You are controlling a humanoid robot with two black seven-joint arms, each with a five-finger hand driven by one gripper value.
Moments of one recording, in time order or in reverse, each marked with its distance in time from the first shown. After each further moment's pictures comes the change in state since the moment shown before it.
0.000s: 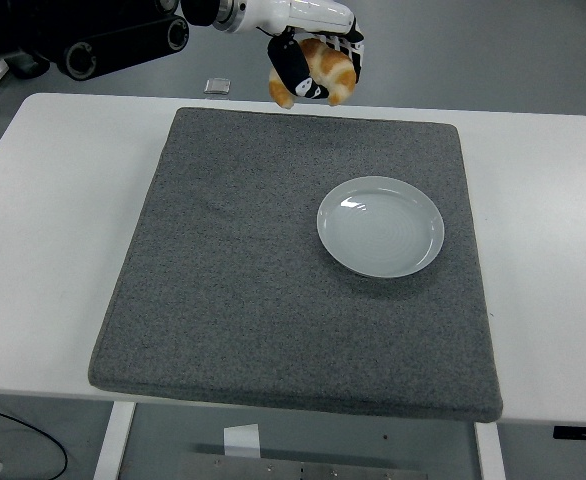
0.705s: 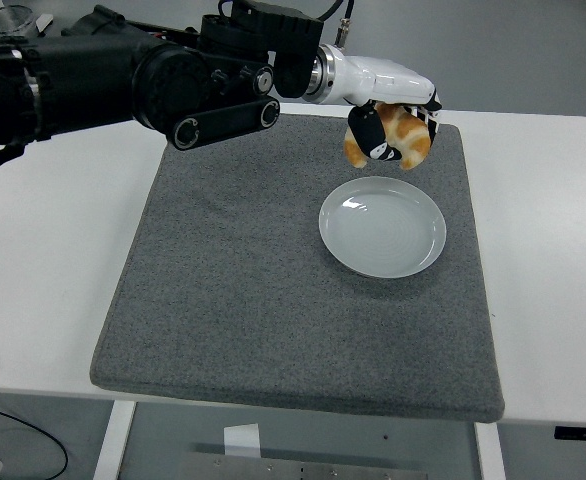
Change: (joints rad) left arm 0.101 -0.217 -0.021 0.080 0.010 0.106 -0.002; right arm 0.000 0.000 -0.001 0.000 0.000 0.000 0.000
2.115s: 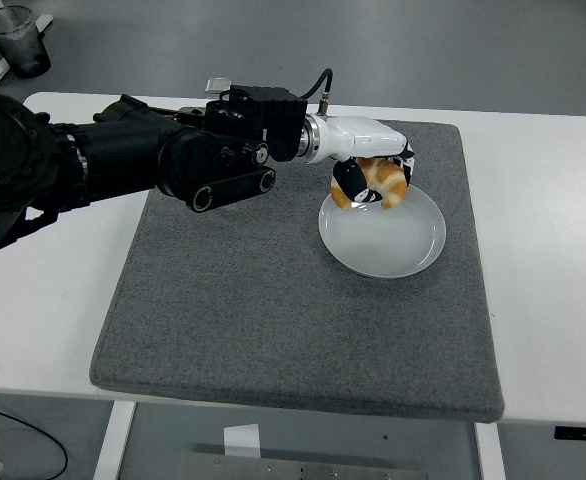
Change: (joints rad) left arm 0.209 -0.059 0.008 0.104 0.048 0.102 0.000; right arm 0.000 0.000 0.000 0.000 0.000 0.000 0.000
